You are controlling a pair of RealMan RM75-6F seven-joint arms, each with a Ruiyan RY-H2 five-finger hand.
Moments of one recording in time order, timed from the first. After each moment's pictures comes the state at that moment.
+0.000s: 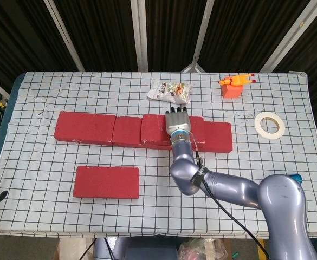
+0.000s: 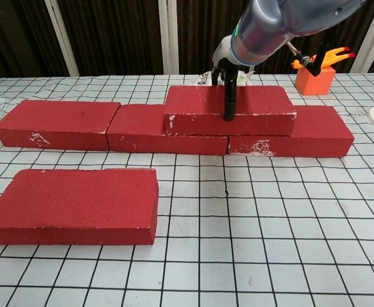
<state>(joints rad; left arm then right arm) -0.02 -1.12 -0.10 -1.81 1.29 1.57 0.36 1.43 -1.59 0.44 -1.30 0.38 0.98 -1.34</state>
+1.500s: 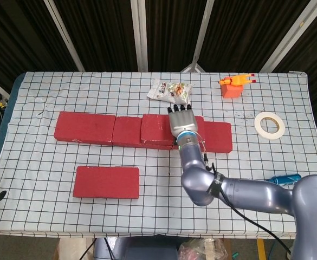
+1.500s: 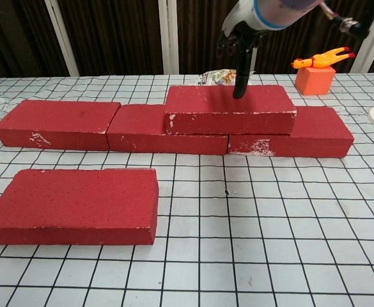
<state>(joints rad) -0.02 -1.11 -0.10 -1.81 1.30 1.57 0.33 1.34 -1.37 0.51 -1.67 0.30 1.10 -1.29</state>
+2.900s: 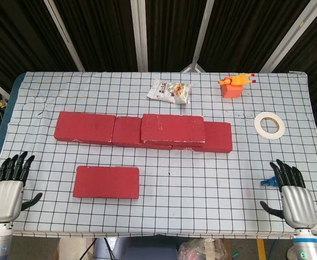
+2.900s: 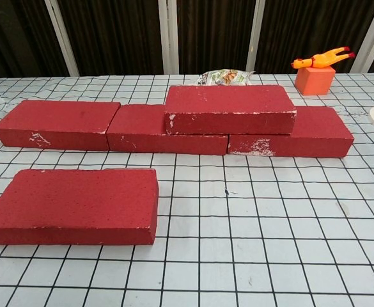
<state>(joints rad) -0.05 -1.27 -0.03 -1.81 1.57 1.59 0.42 0.10 -1.06 -0.06 -1.98 -1.44 1.56 -0.25</state>
